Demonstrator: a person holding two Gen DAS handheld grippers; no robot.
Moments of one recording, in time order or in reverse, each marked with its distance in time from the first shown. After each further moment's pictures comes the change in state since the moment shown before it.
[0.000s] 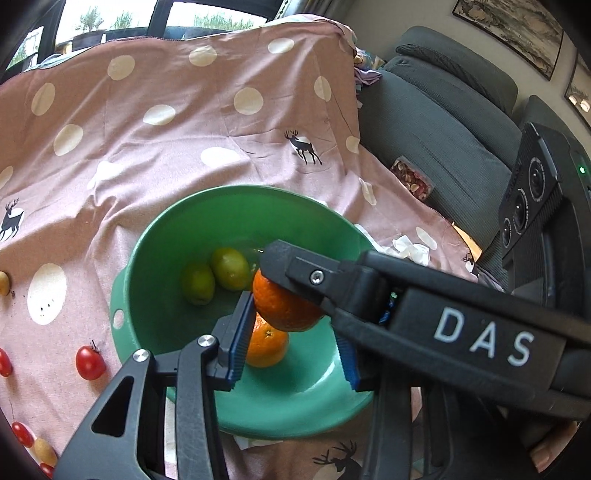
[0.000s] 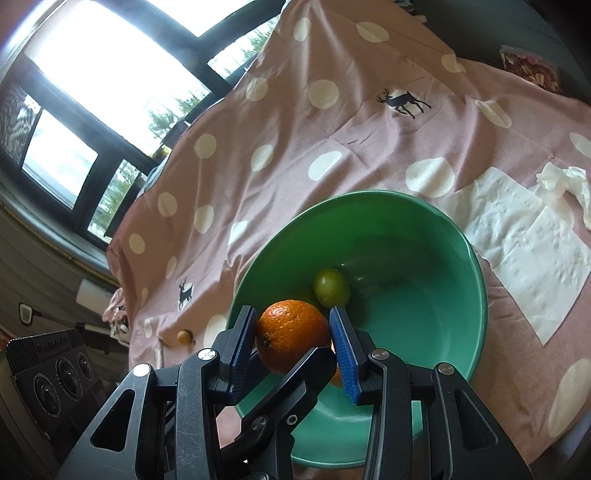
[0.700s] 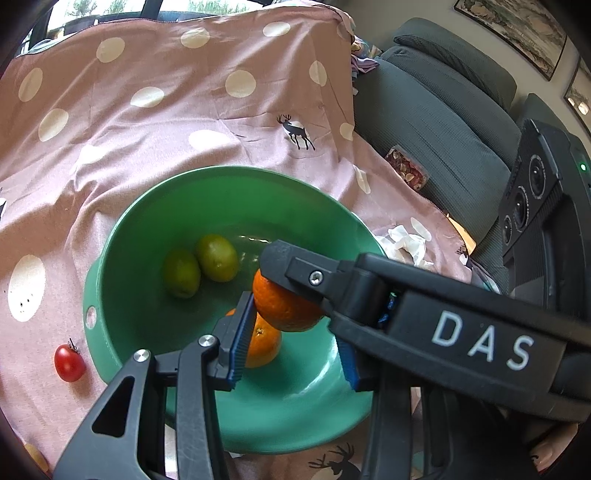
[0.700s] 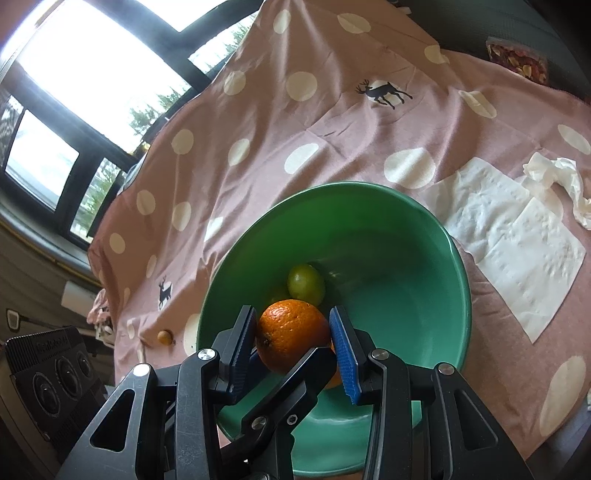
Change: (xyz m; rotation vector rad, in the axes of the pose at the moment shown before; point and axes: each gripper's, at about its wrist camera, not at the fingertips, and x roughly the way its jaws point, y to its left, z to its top) left arm 0.019 0.004 -0.001 -0.016 0.050 -0.047; right arm 0.008 -0.009 0.003 0.019 0.027 -0.069
